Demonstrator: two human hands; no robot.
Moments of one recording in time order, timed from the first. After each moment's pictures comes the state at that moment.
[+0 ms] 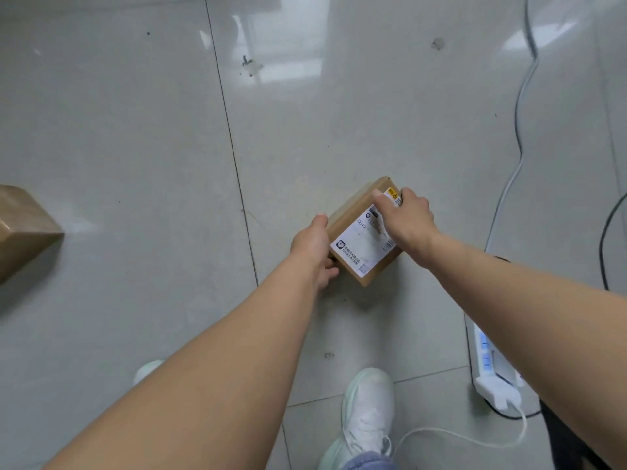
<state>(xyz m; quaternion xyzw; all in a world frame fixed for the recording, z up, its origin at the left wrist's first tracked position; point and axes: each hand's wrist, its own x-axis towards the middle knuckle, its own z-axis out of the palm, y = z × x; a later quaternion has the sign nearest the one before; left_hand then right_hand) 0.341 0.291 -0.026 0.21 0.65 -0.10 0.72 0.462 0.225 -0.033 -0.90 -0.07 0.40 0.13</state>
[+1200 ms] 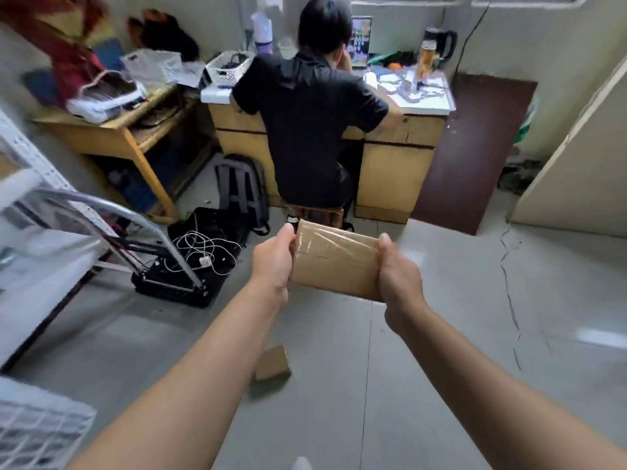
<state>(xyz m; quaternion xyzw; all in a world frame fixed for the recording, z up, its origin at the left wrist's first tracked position) 0.064 0.477 0.727 0.37 0.58 0.41 0.60 0.213 0.409 0.707 -0.71 -0.19 0.39 0.56</state>
